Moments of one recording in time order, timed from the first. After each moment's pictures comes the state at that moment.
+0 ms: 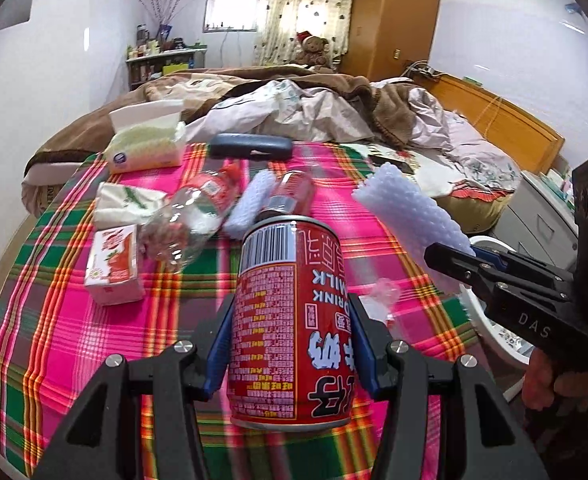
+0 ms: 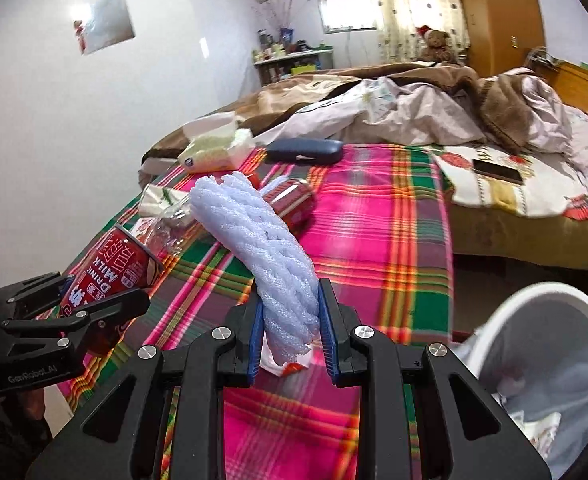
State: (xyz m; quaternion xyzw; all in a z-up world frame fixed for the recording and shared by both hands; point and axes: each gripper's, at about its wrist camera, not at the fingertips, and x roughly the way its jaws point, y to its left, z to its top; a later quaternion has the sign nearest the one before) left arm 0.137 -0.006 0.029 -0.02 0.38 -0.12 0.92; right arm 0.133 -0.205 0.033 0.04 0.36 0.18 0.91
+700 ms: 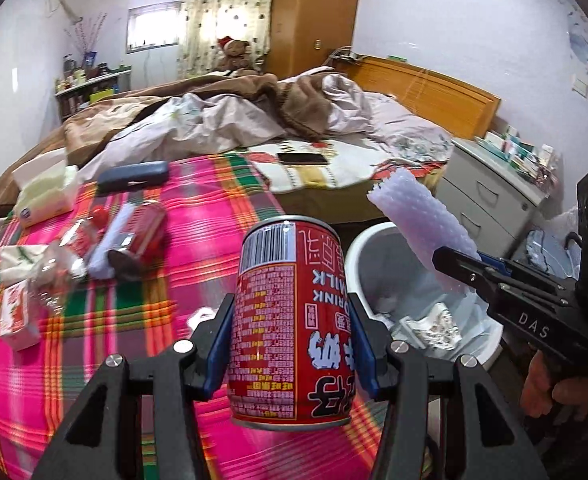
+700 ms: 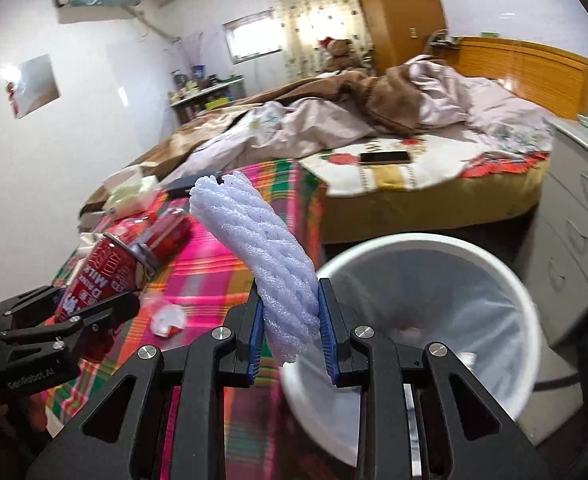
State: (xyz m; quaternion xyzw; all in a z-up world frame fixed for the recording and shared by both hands) left arm 0.128 -0.129 0.046 0.03 0.36 -0.23 0.90; right arm 0.089 -0.308 0.041 0.10 0.33 0.04 0.94
